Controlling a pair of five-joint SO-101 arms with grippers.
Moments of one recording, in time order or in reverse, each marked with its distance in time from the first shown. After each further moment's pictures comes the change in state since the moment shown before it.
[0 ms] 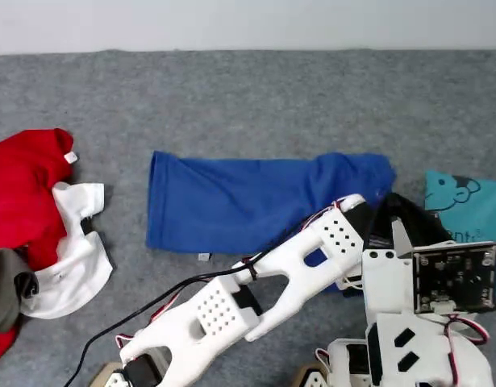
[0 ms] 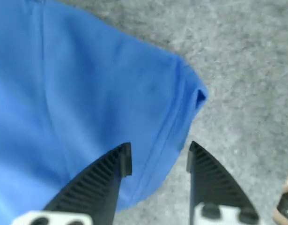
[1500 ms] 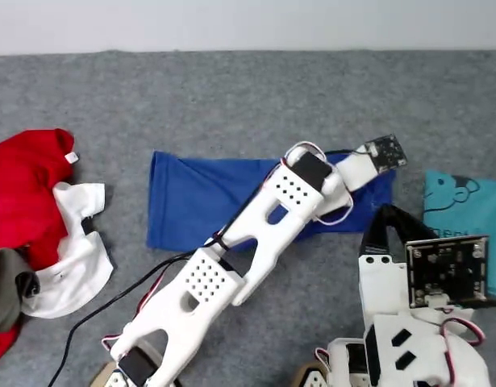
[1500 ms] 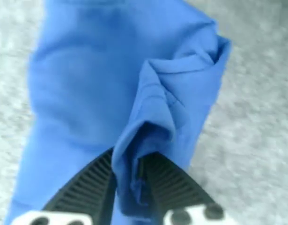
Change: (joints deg) left arm -14.9 7.2 -16.4 -8.9 -4.5; right arm 0.1 0.0 0.0 4.7 0.0
